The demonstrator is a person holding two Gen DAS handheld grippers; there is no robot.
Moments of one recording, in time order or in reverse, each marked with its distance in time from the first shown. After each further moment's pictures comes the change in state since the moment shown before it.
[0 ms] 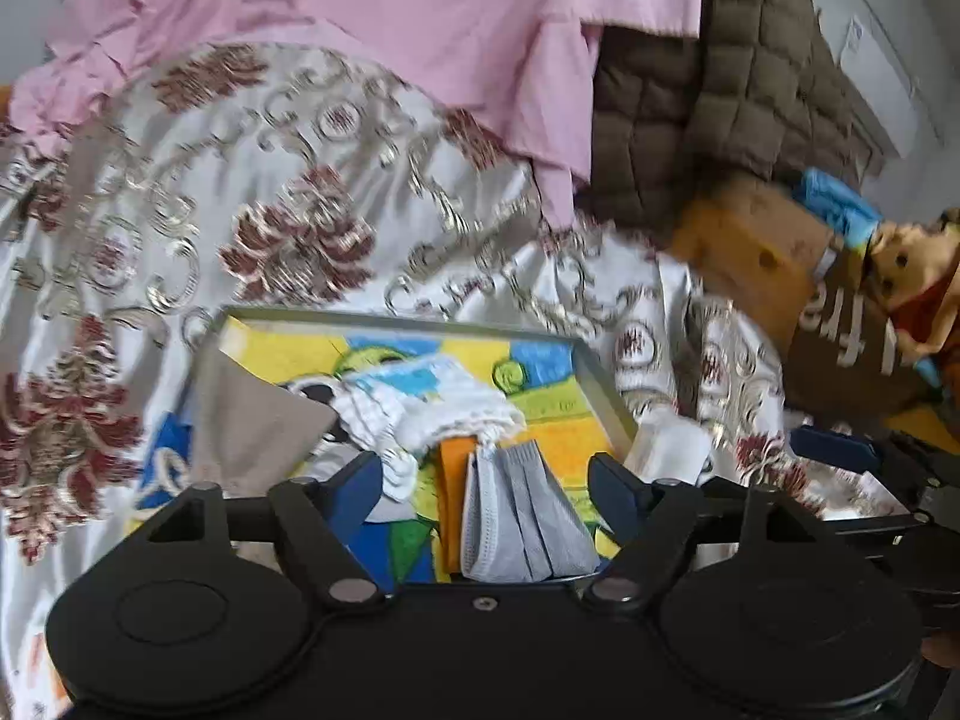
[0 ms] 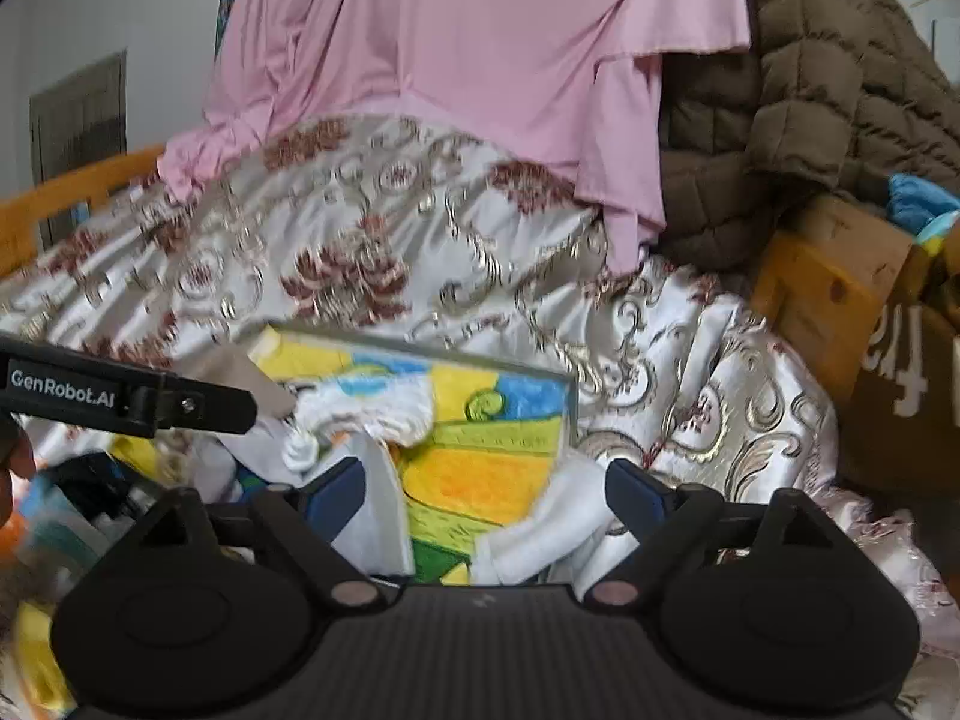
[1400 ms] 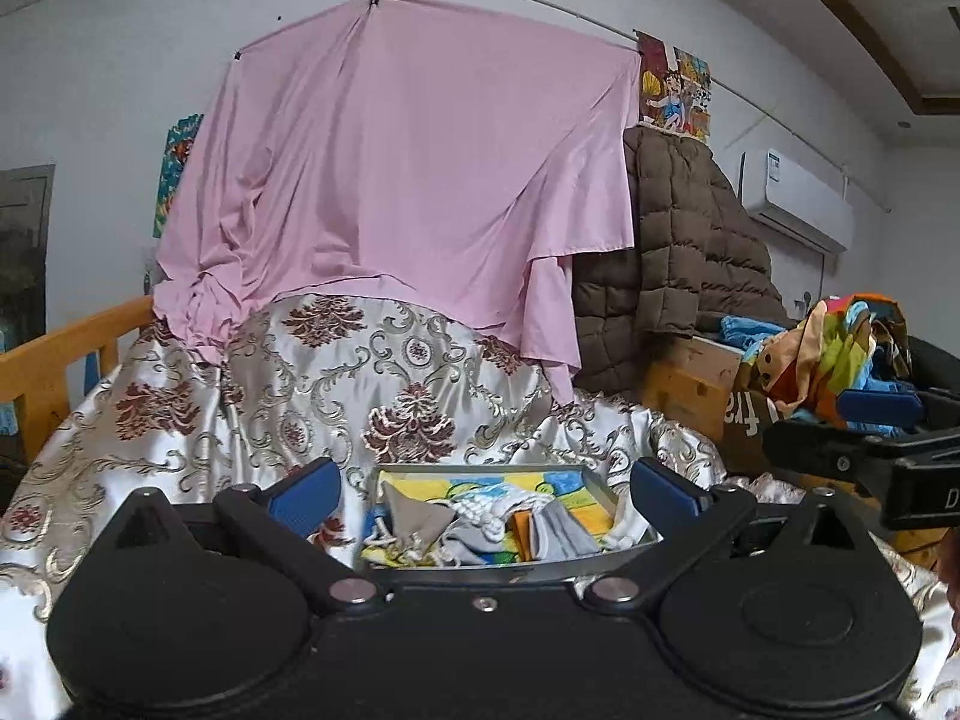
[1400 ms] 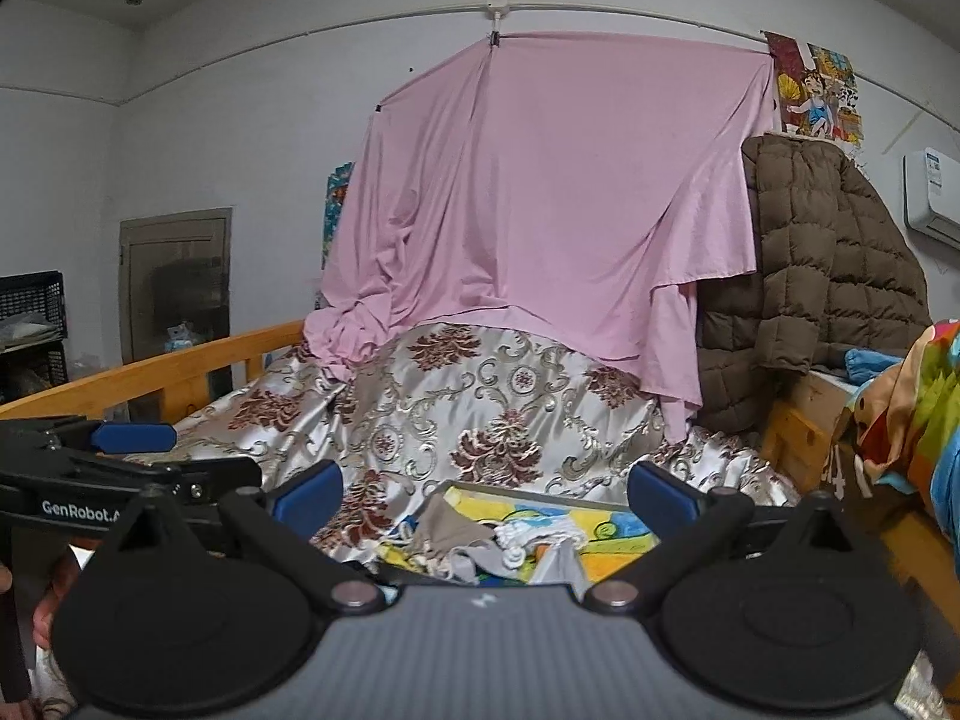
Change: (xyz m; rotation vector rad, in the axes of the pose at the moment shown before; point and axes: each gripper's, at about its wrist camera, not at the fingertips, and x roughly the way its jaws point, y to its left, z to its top) left arm -0.320 0.013 -0.112 0.154 -0.415 0.072; right arm -0.281 0.146 -0.019 -0.003 -0.343 0.077
